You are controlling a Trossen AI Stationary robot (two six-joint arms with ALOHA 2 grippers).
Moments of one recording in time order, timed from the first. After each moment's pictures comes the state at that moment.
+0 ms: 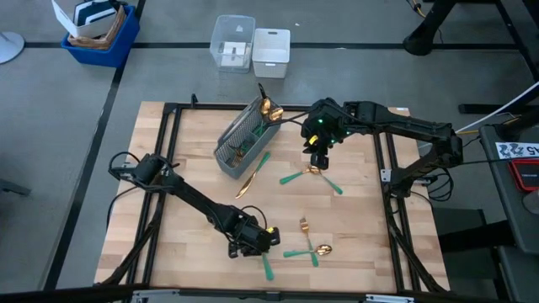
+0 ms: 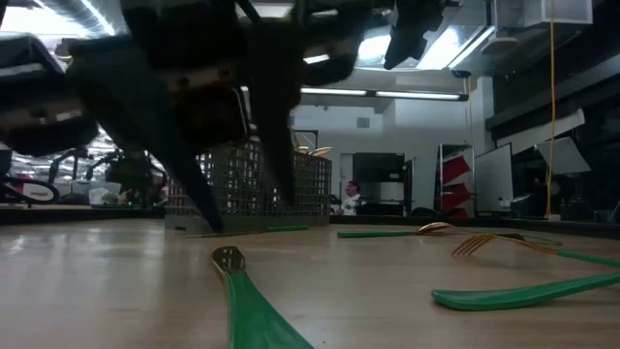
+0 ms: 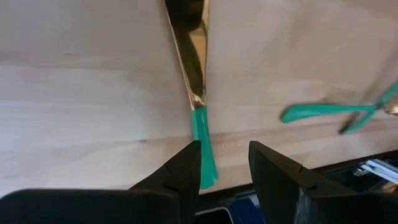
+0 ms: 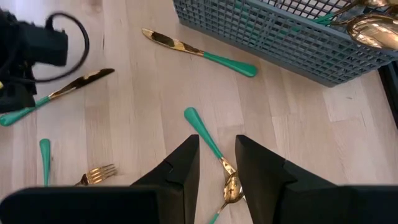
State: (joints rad) left arm -0.47 2.01 1.29 -0.25 0.06 -2.26; right arm -0.22 1.50 1.57 -1.06 -0.14 -0.04
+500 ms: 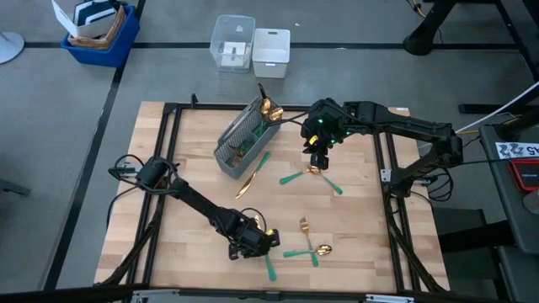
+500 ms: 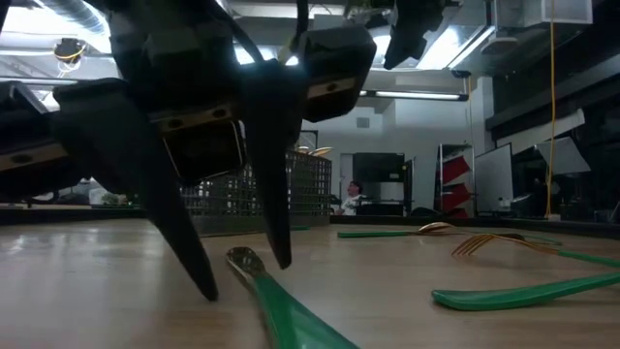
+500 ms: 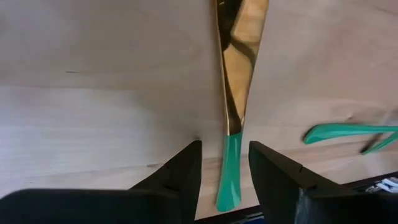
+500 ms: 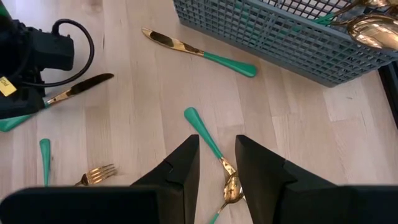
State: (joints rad) left arm -0.47 2.05 1.29 -0.25 0.02 -2.28; right arm -0.22 1.50 1.57 -1.06 -0.14 -0.04
